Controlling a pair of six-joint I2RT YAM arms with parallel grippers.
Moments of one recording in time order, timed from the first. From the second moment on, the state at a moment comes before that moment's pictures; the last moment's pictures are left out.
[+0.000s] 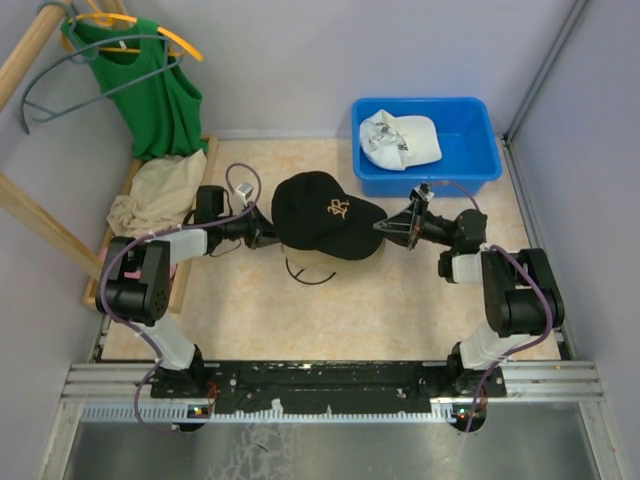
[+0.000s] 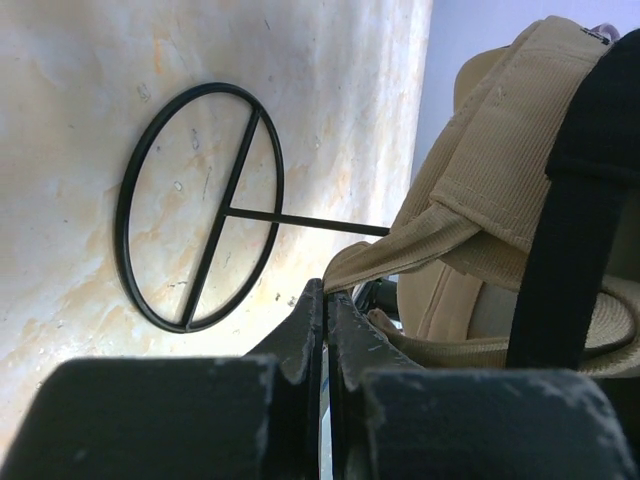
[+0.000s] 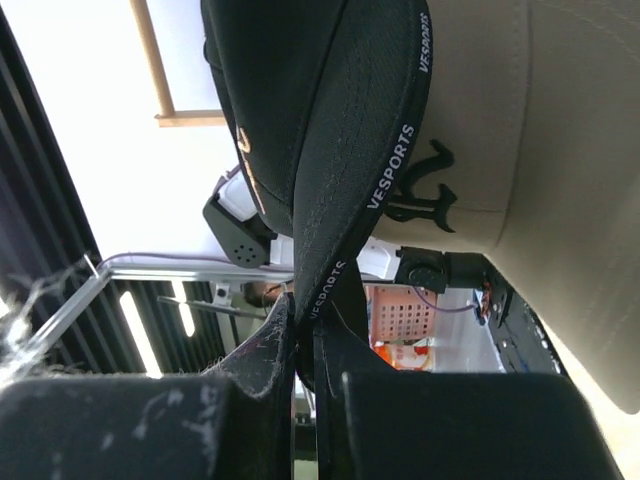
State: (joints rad) left arm -0.15 1.71 0.85 0.17 0.95 -0.80; right arm 0.06 1.60 0.52 1.38 -1.22 1.90
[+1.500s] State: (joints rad) left arm -0.09 1.79 0.92 0.11 1.05 -0.73; right arm 0.00 1.65 0.93 -0.37 -1.22 0.49
